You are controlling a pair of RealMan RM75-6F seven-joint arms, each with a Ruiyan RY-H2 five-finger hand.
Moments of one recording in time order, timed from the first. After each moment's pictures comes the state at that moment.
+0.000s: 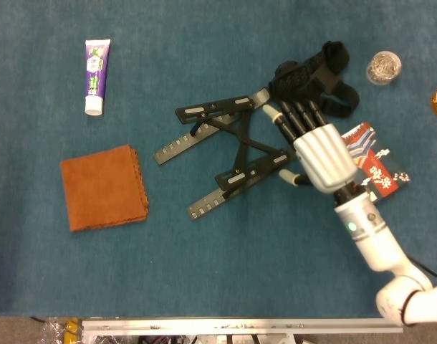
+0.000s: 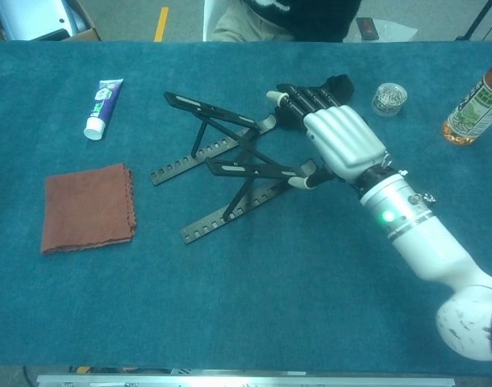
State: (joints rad) left arm -0.14 -0.95 -0.04 -1.87 1.38 1.40 0.25; right arm 0.49 -1.84 0.13 -1.31 -1.53 1.21 -0.28
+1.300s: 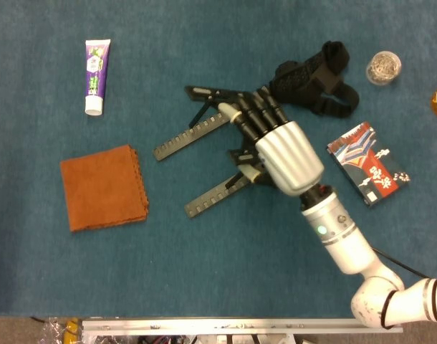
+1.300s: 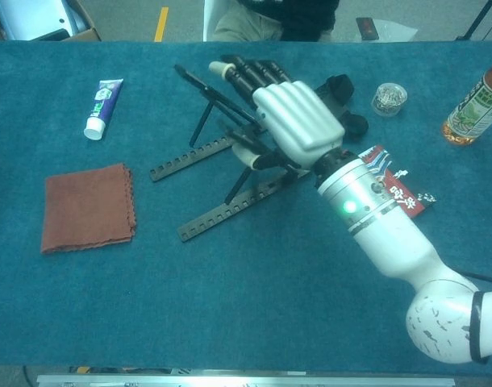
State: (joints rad) left arm -0.13 -0.92 -0.04 -1.87 1.40 1.41 0.22; right arm 0.58 -1.89 0.18 -1.46 -1.51 1.23 -0.38
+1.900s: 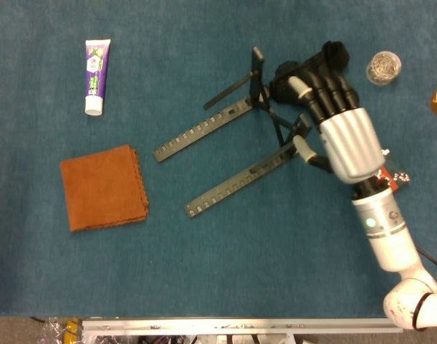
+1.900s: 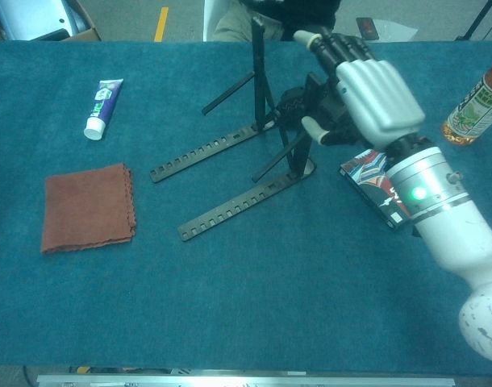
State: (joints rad) left arm -0.15 -0.94 -0.03 -1.87 1.43 1.38 0.23; right arm 0.47 -1.75 0.18 -1.50 -1.48 1.35 -0.36
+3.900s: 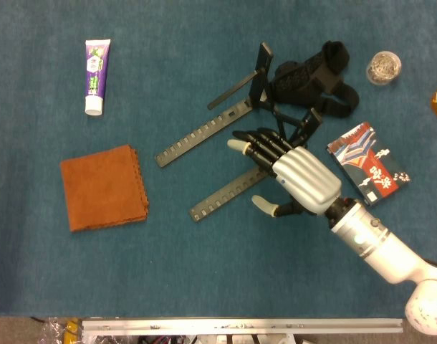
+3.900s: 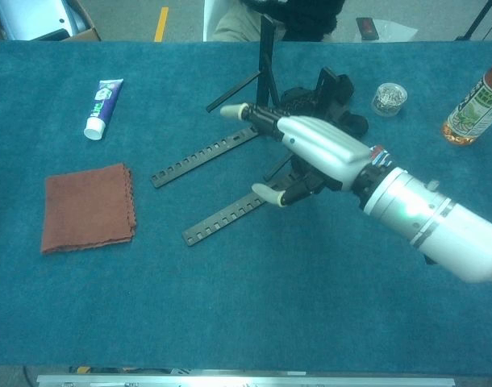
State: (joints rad) left arm -0.15 -0.93 -0.04 -1.90 1.39 1.39 0.28; right arm 0.60 -1.59 0.06 -1.68 -1.51 1.03 0.00
